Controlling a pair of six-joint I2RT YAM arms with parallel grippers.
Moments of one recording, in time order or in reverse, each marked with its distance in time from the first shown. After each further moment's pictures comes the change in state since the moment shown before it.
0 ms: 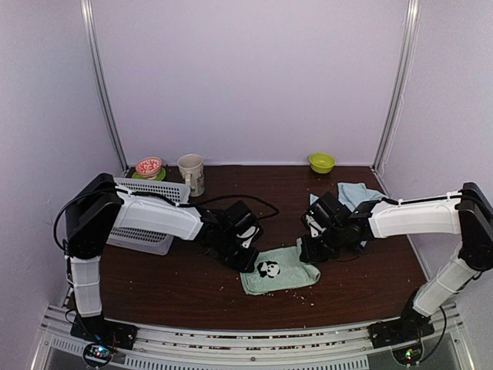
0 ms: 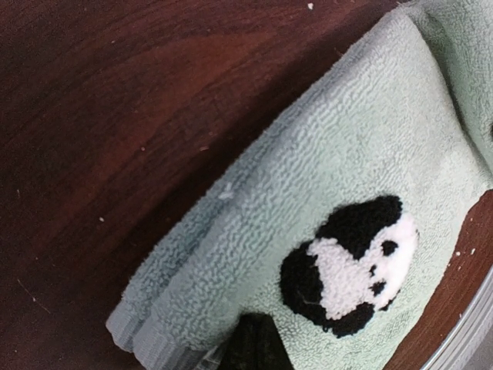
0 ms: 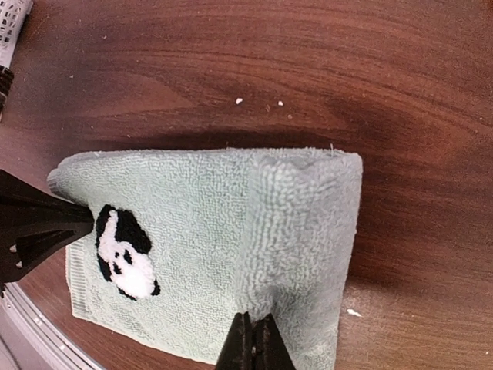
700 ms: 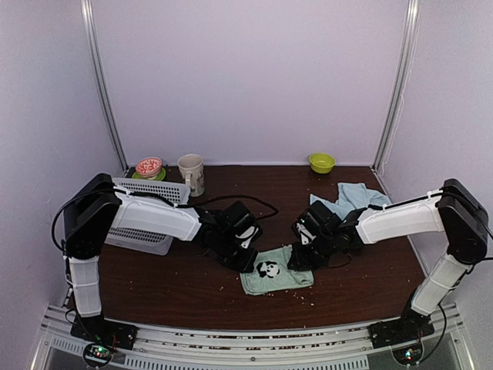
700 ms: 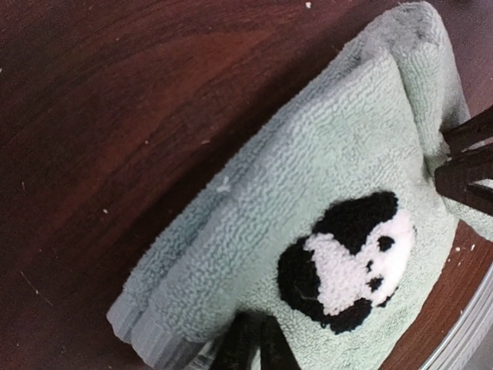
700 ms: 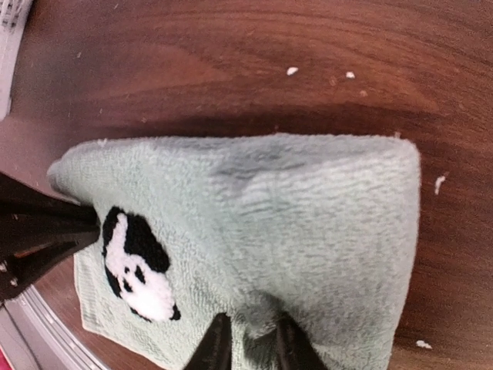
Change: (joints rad) left arm 0.000 -0.016 -0.018 0.013 -0.005 -0.002; right arm 0.034 0.103 -0.021 0.142 -0.080 0.063
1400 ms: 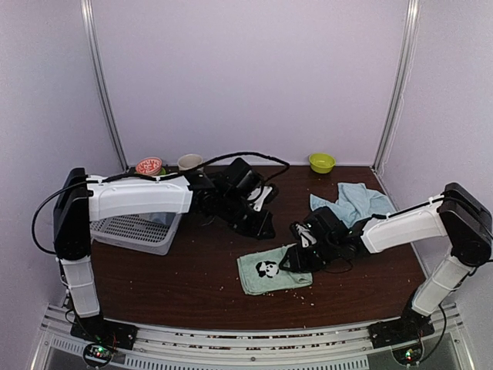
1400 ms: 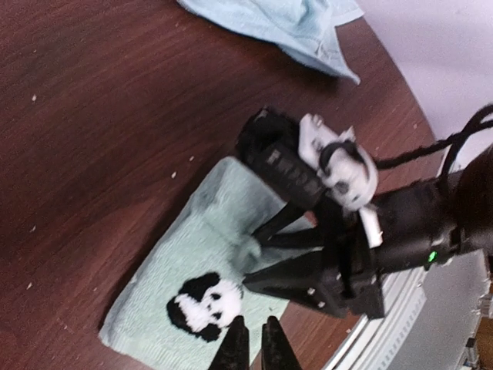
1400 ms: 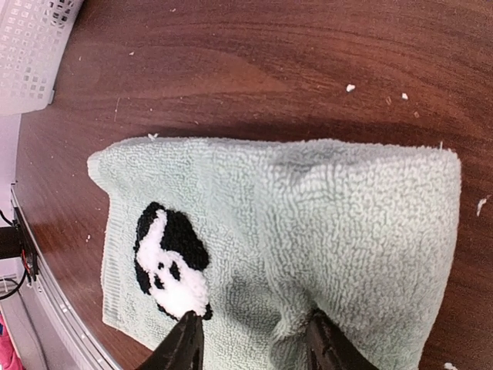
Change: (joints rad) left arm 0.005 -0.085 0.257 -0.114 0.069 0.019; right arm 0.001 -0.030 -0.117 0.227 -0.048 -0.011
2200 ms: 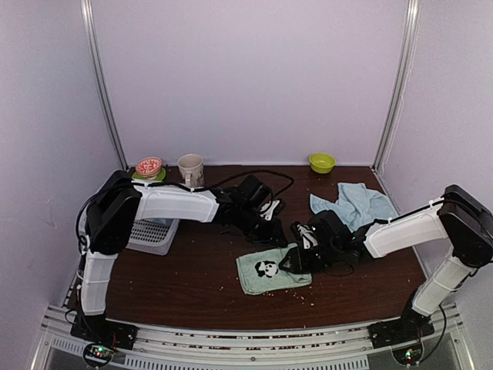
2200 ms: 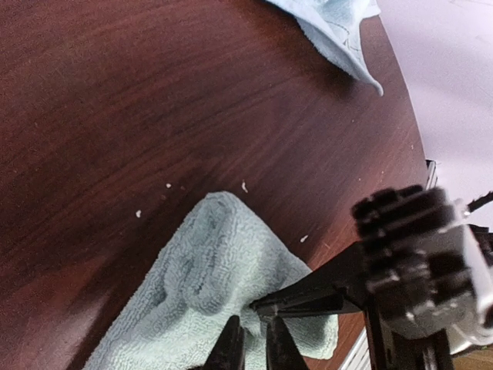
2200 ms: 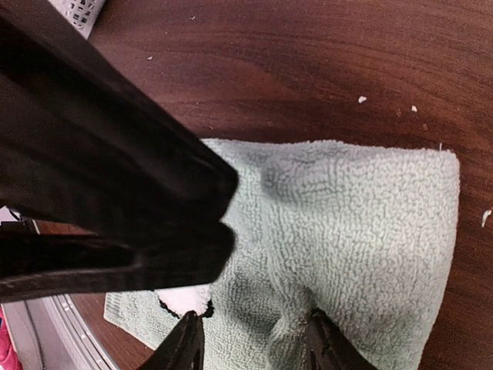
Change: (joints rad) left arm 0.047 0.259 0.076 0.216 0.203 -0.141; right arm 0.000 -0.017 -0.073 0.134 -0.023 -0.020
